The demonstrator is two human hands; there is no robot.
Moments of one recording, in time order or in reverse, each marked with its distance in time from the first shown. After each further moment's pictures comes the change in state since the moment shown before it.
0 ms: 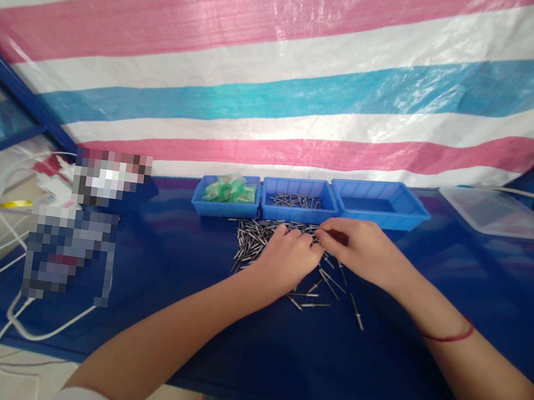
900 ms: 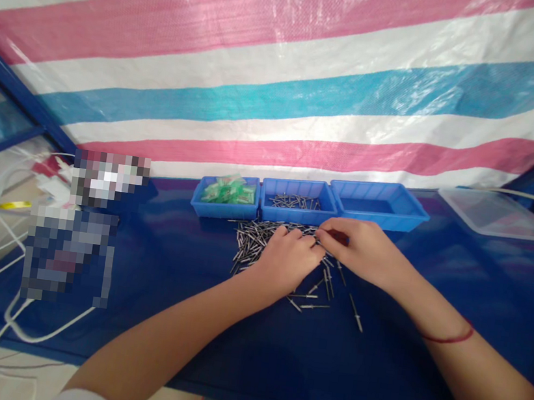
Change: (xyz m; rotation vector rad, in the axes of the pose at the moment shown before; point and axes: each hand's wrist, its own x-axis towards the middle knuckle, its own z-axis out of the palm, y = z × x) left_hand 0.000 -0.001 0.000 -0.019 0.006 0.018; right_hand 0.001 0.002 0.000 -0.006 -0.014 0.032
